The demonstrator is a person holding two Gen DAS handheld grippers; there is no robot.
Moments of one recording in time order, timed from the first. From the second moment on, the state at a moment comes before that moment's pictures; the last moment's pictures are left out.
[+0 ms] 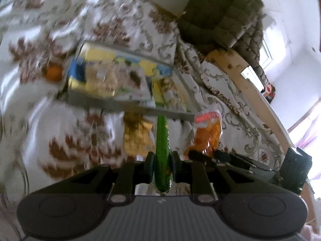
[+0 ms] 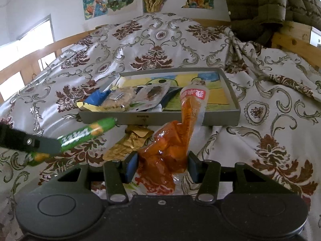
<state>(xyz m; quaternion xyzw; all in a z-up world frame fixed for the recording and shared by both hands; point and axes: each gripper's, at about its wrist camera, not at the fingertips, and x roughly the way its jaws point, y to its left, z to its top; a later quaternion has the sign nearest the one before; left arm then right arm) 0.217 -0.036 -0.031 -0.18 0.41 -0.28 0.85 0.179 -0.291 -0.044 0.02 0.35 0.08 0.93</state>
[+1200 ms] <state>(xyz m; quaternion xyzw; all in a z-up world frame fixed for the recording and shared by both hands) 0.360 -0.037 -0.058 -0.15 0.35 -0.24 0.90 0.310 -0.276 -0.043 0.09 0.28 0.06 0.95</state>
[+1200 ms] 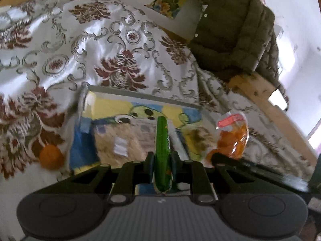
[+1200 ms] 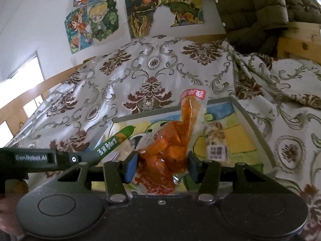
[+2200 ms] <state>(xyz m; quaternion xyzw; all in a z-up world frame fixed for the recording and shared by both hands) 0.361 -0.051 -0.069 -0.07 0.33 -0.19 0.92 0.320 -0.266 -0.059 0.04 0.29 0.03 0.96</state>
